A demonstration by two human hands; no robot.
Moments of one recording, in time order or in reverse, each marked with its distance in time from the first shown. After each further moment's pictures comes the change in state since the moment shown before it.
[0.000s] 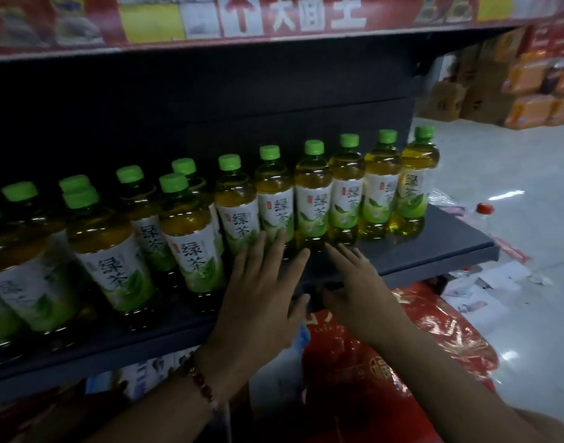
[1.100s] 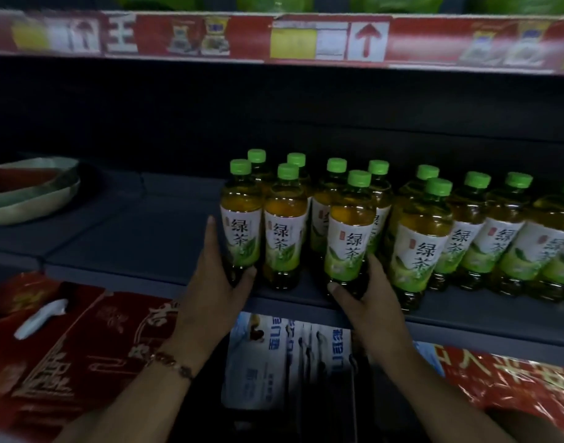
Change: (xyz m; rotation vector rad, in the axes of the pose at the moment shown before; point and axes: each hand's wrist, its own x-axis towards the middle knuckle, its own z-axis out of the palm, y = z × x) left_hand -0.214 -0.229 -0.051 -0.683 0.360 -0.832; right_hand 0.016 -0.203 0.154 0.606 0.000 -0.193
